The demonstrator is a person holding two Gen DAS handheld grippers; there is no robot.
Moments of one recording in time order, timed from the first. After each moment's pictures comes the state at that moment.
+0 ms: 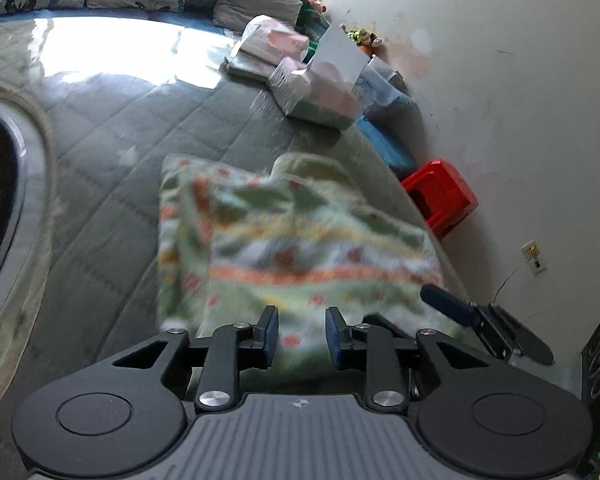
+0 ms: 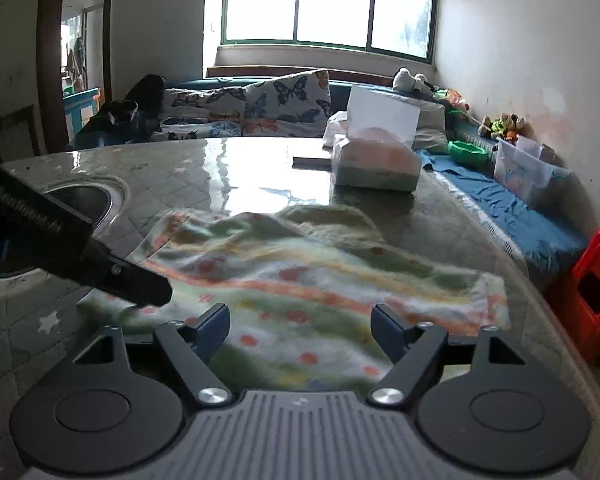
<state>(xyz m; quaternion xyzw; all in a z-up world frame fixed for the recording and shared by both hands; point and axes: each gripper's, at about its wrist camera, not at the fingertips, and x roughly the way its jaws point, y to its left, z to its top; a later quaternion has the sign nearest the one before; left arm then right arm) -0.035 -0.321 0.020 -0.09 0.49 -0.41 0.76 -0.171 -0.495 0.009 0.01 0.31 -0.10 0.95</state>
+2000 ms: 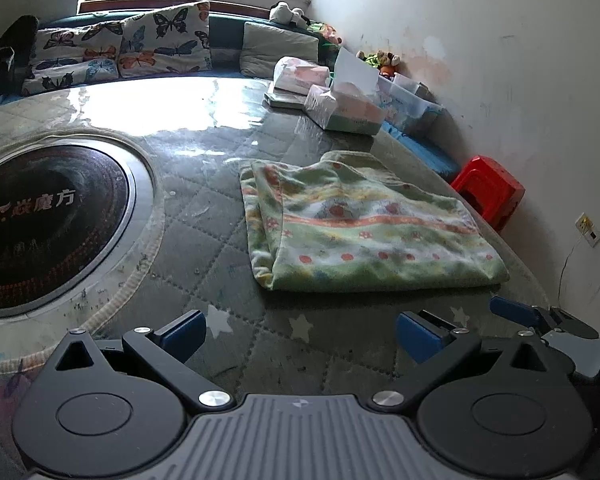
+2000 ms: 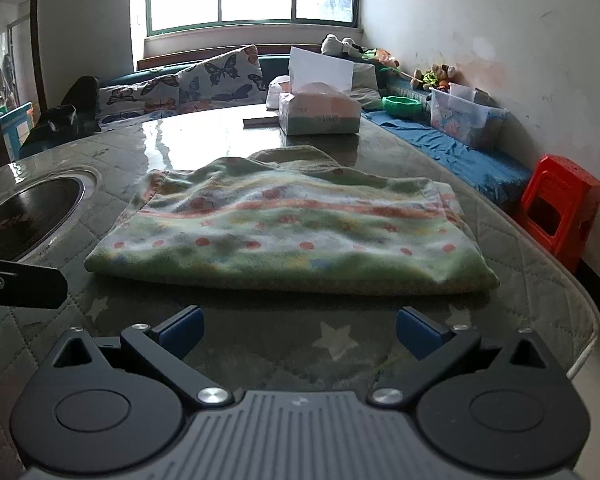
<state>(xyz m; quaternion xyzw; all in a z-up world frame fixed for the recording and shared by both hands) -0.115 -0.266 0.035 0.00 0.41 -0.35 0.84 -0.221 -0.462 -0.004 0.07 0.33 -0.20 0.92</state>
